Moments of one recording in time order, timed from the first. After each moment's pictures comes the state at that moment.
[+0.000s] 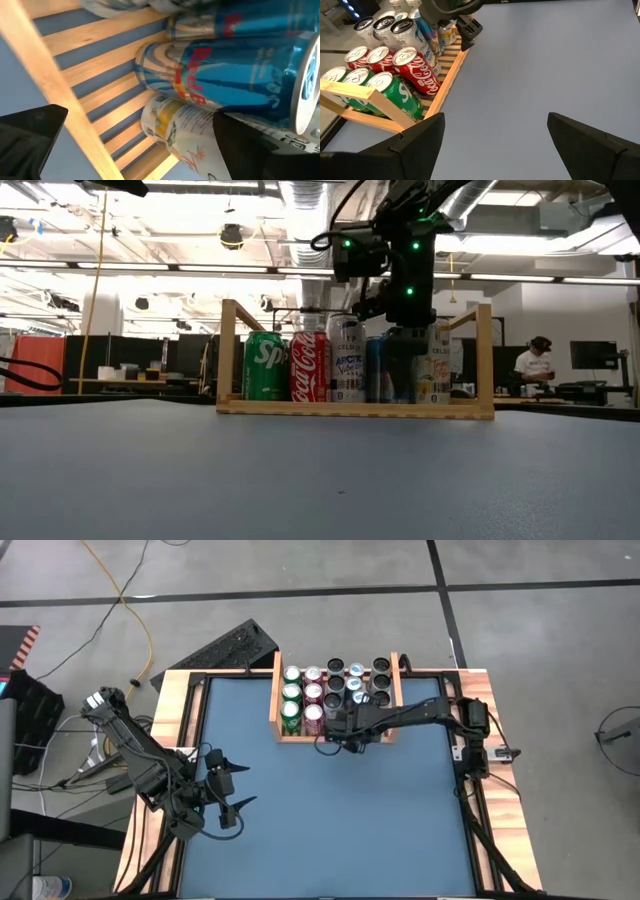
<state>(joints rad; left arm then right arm) -0.82 1.11 0.98 -0.75 -0.93 -0.64 -0.12 1.94 1.43 -1.08 0.69 0.21</state>
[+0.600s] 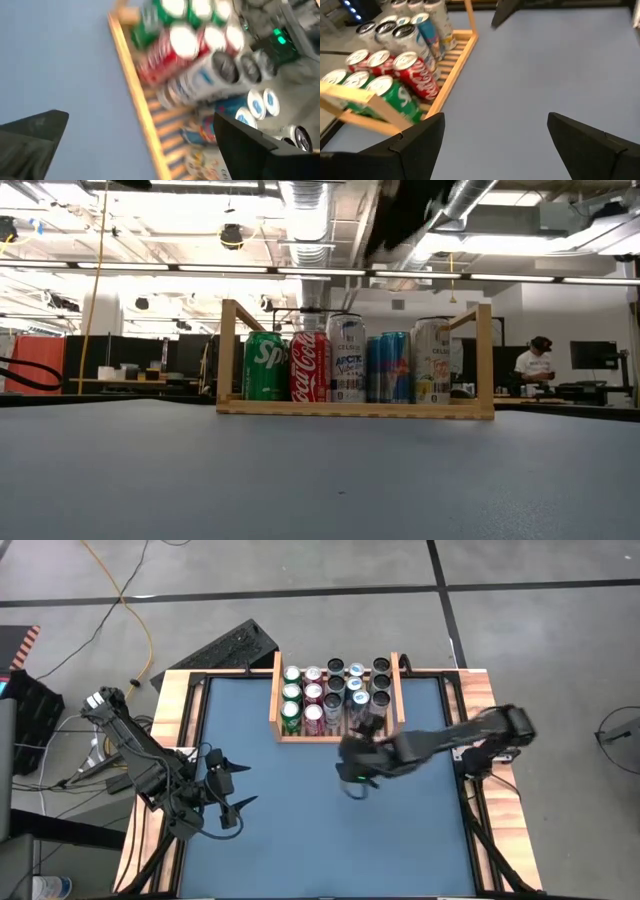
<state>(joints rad) -0.82 1.11 0.98 -0.72 -0.95 -0.63 0.21 1.65 1.44 -0.88 0.79 0.24</state>
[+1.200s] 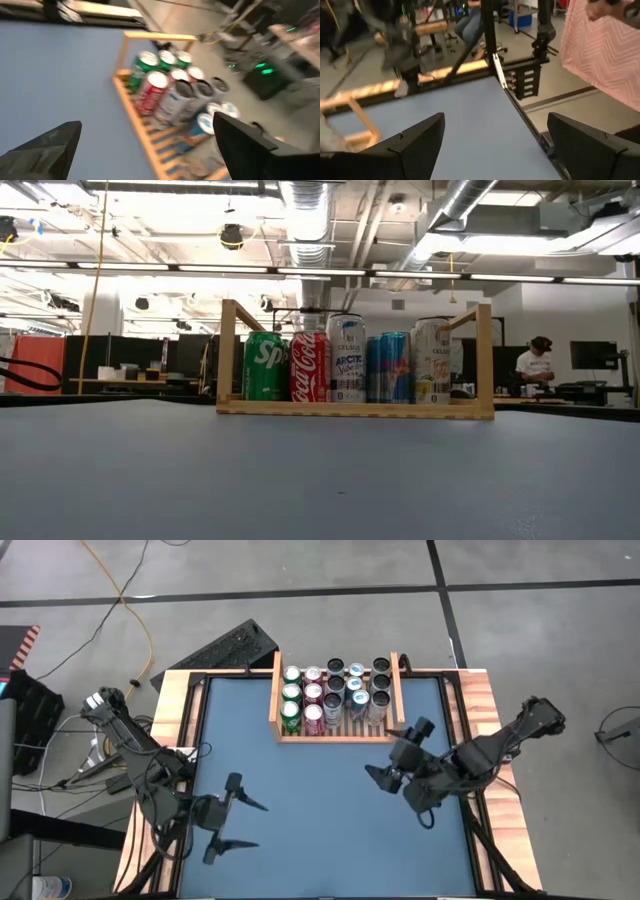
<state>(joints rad) -0.81 1.11 0.98 -0.04 -0.60 -0.01 0.54 1.36 1.40 -1.04 1.07 0.52</state>
